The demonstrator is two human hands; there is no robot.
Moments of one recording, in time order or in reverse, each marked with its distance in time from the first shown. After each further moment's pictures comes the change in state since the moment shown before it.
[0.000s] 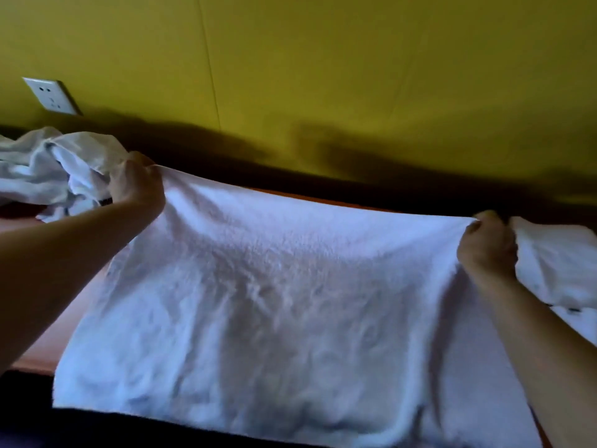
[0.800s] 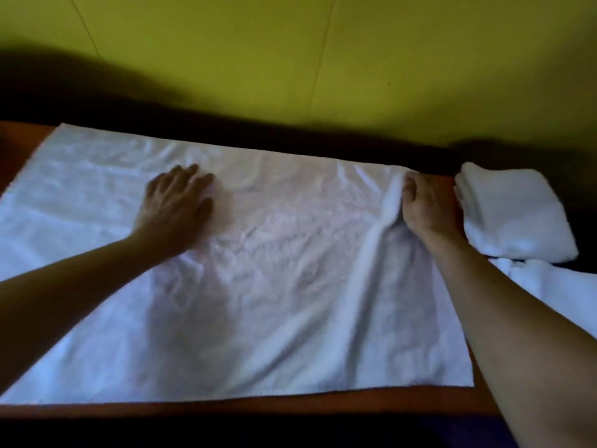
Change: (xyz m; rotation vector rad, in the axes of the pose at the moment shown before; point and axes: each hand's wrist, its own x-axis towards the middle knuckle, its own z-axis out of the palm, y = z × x) left_hand -0.145 0.063 0.133 0.182 -0.403 0.779; right_hand 0.058 0.076 0.070 -0.204 0.010 -0.358
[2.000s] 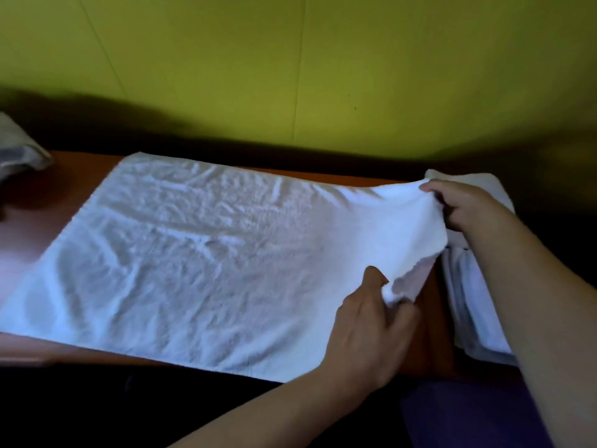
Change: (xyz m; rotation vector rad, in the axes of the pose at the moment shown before) left_hand -0.142 0.350 -0.079 -1.013 -0.128 -0.125; right_hand 0.007 0.067 -0.101 1.112 -0.536 0.852
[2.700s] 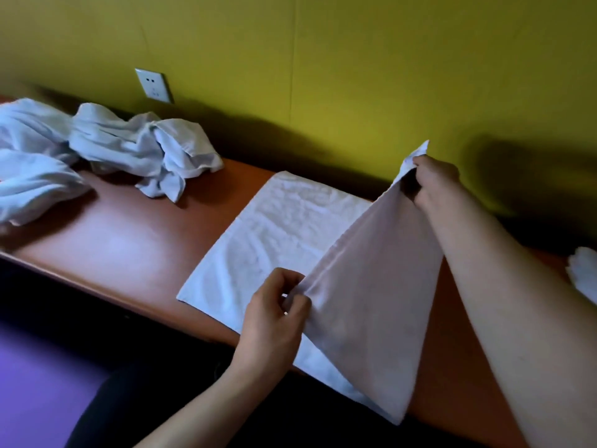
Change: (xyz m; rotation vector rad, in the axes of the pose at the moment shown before) left_hand -0.063 -0.087 -0.273 -0.116 0.498 -0.268; right_hand -0.114 -0.091 0.325 0.127 -0.005 -0.267
